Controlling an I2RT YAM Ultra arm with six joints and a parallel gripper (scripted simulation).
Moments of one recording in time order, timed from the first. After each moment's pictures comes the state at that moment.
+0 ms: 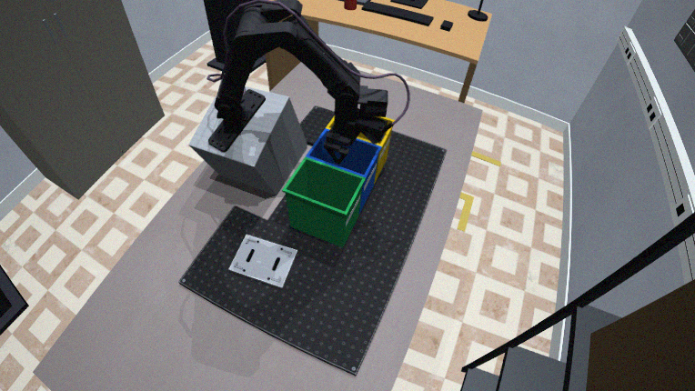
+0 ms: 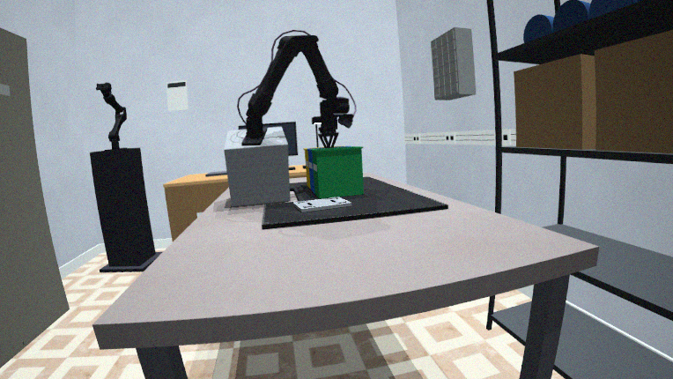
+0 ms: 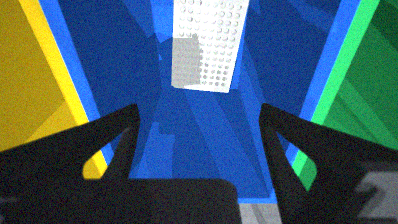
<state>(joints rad) 0.48 2.13 1.04 -0.59 0.32 0.35</state>
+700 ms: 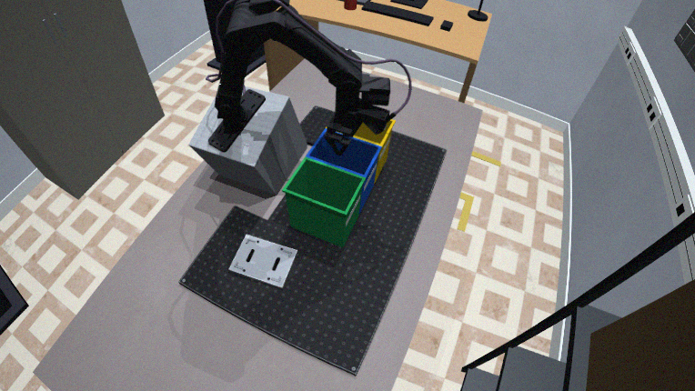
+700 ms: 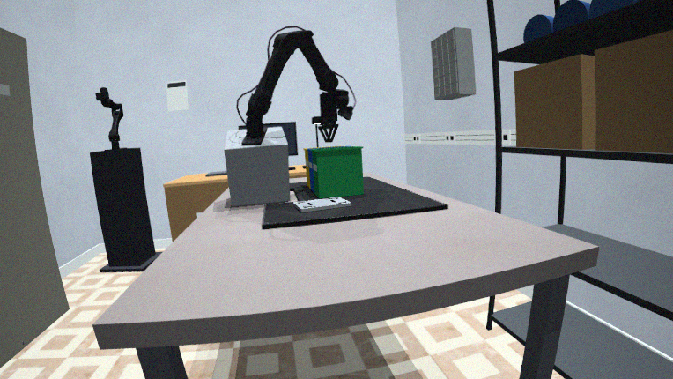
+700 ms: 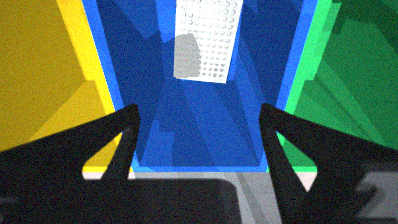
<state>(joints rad) 0.51 2.05 1.09 -0.72 0.32 0.39</state>
